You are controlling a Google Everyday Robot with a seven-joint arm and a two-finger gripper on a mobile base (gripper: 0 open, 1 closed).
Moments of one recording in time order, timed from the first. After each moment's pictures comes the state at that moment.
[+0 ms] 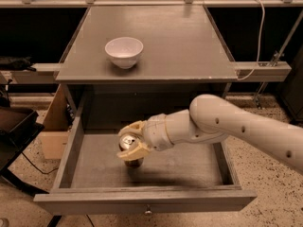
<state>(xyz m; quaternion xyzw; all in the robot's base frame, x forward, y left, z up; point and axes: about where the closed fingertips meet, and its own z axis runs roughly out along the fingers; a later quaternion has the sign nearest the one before) 0.480 0.081 0.720 -0.62 0.58 0.33 0.41</state>
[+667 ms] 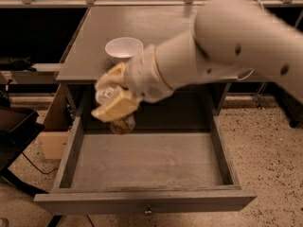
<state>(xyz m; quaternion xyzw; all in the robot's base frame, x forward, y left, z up) 0.446 0.100 0.926 -0.66 0.57 0.28 0.40</state>
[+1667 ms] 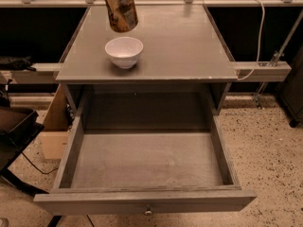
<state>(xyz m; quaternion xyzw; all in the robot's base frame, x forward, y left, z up) 0.574 0.091 1.118 -0.58 0.62 0.19 0.49</state>
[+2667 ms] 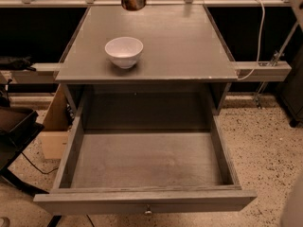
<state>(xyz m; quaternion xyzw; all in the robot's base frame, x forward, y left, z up) 0.674 0.061 1.131 -0.51 0.63 0.19 0.55</state>
